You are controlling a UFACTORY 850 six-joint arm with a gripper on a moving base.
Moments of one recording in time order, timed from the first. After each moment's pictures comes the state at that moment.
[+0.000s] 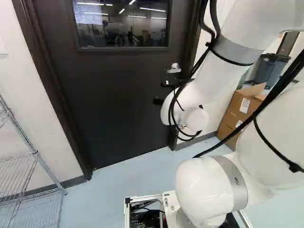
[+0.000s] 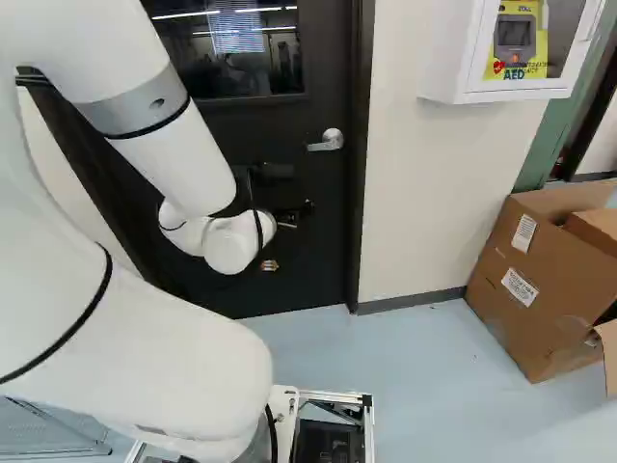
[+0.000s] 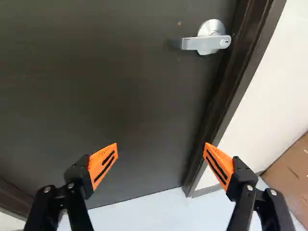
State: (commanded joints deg) arm 0.0 12.5 -11.2 0.0 50.0 0.0
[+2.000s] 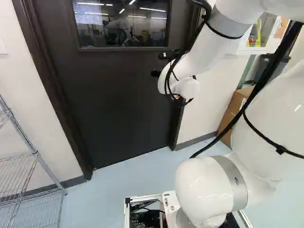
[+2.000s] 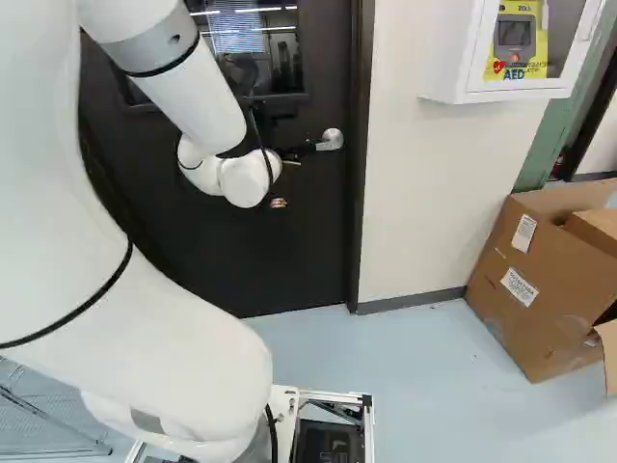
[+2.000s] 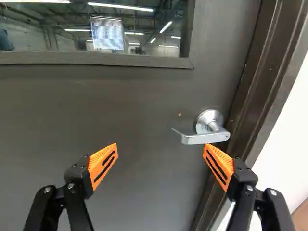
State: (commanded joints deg) arm -0.8 6.8 -30.1 -3.8 50.0 0.0
